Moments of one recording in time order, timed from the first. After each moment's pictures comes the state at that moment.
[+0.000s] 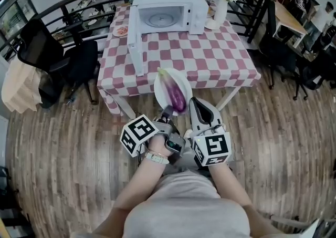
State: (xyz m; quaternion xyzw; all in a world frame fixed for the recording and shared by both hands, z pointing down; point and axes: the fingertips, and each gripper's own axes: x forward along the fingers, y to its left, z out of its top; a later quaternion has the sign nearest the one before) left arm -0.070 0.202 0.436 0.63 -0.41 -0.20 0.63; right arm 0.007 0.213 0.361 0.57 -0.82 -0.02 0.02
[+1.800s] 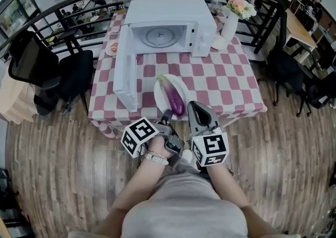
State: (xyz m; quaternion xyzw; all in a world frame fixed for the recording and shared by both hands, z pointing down) left arm -0.027 -0.005 0.448 0.59 -0.44 -0.19 0.65; right arm 0.051 -0.005 0.375 0.55 -0.83 0.03 0.05
